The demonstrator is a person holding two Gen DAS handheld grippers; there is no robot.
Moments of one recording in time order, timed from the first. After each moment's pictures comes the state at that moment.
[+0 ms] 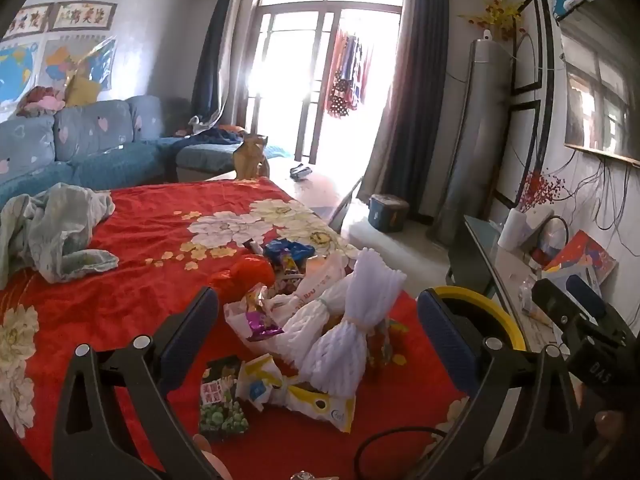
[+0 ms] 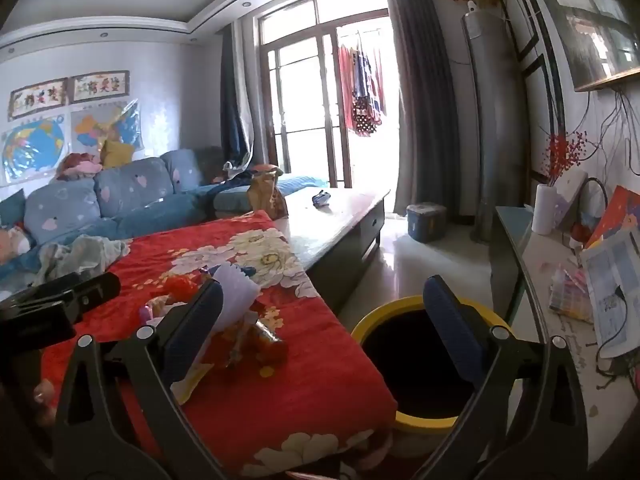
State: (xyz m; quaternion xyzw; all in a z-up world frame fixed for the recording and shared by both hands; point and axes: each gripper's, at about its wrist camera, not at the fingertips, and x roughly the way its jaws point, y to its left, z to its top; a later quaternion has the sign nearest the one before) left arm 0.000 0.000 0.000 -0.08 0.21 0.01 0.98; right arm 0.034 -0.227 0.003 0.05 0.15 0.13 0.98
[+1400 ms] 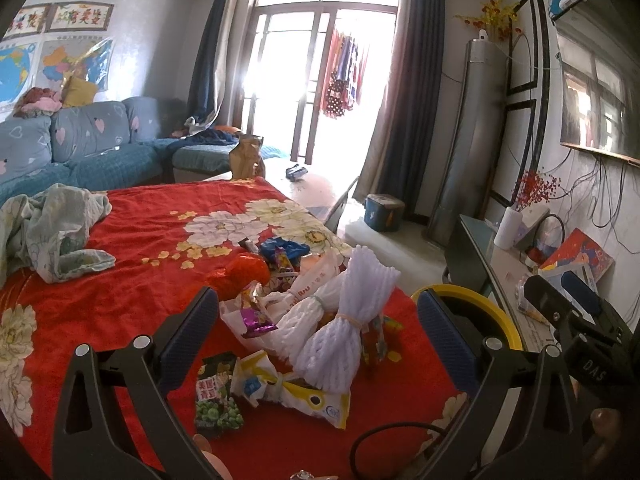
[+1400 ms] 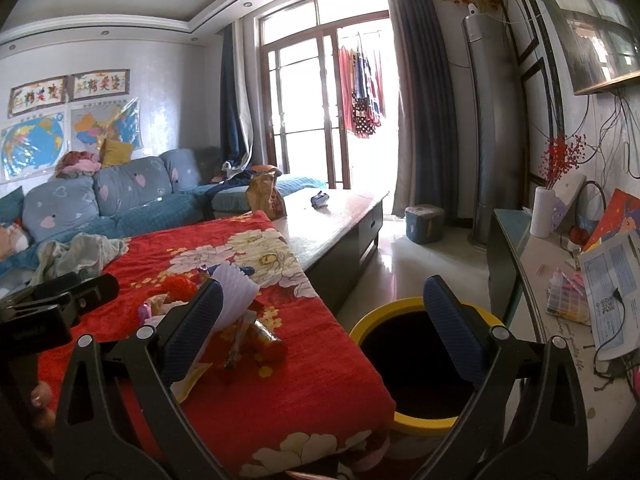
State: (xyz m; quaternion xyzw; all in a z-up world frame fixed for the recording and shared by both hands) left arm 0.001 -0.001 0.000 -0.08 0.21 0.01 0.98; right arm 0.034 -0.226 0.002 0.05 0.15 0.13 0.98
